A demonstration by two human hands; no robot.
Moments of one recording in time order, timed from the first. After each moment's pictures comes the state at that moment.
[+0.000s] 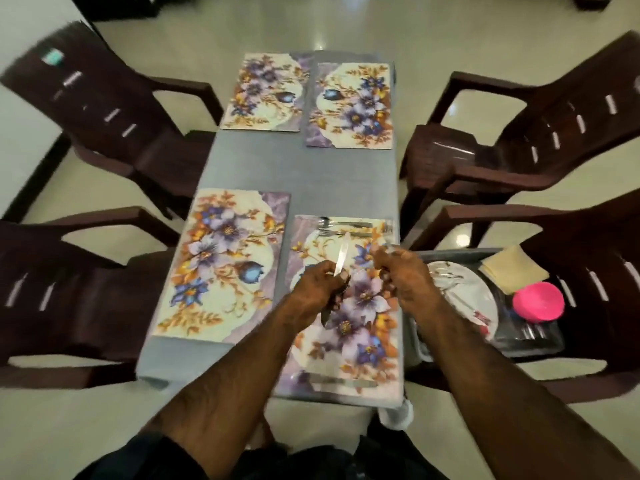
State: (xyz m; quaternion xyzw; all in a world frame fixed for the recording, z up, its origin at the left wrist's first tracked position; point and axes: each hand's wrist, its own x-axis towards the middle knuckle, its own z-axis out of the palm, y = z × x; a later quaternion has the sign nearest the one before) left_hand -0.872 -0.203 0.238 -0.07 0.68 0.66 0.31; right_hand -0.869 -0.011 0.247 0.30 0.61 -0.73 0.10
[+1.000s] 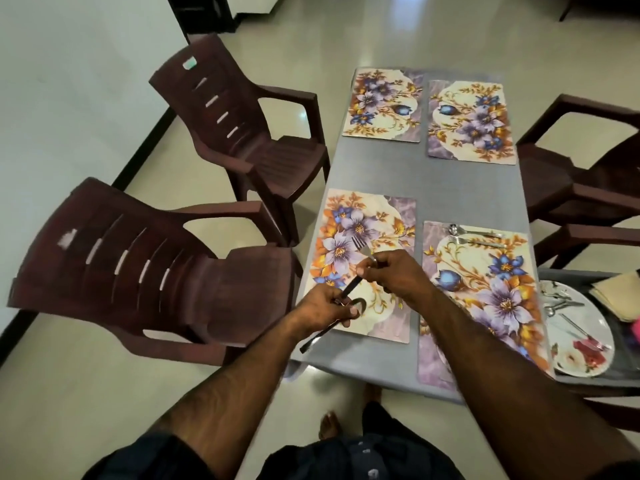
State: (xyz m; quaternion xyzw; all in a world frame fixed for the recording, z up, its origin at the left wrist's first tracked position) left_hand -0.862 -0.540 0.257 -0.02 0.75 0.57 0.33; right_hand -0.899 -0.333 0.284 0.07 0.76 -0.61 0.20
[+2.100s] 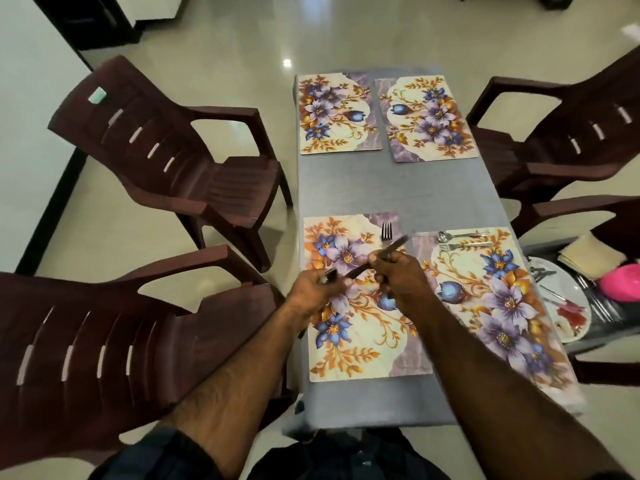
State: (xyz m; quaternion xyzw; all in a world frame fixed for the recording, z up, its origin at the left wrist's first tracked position) left_hand -1.022 -0.556 0.238 -0.04 0.70 0.64 0.33; right_hand -0.982 -0.356 0.258 0.31 0.61 -0.73 0.06
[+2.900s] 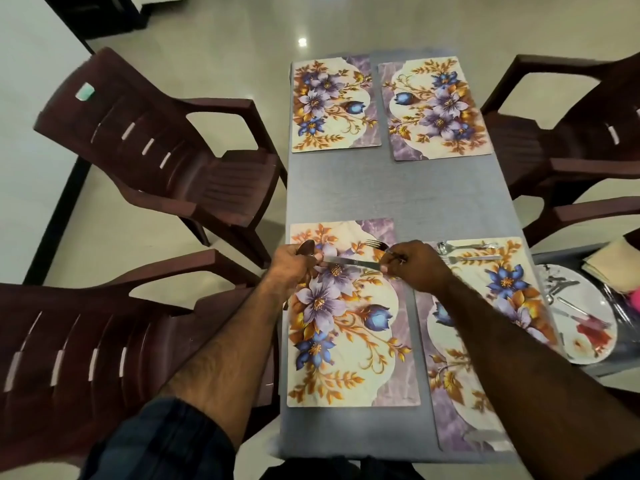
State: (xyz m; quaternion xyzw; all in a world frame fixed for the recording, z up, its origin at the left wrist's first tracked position) left_hand -1.117 -0.505 0.225 -0.19 0.73 0.60 0.26; right_hand -1.047 -0.230 0.217 0.09 0.90 -0.41 0.15
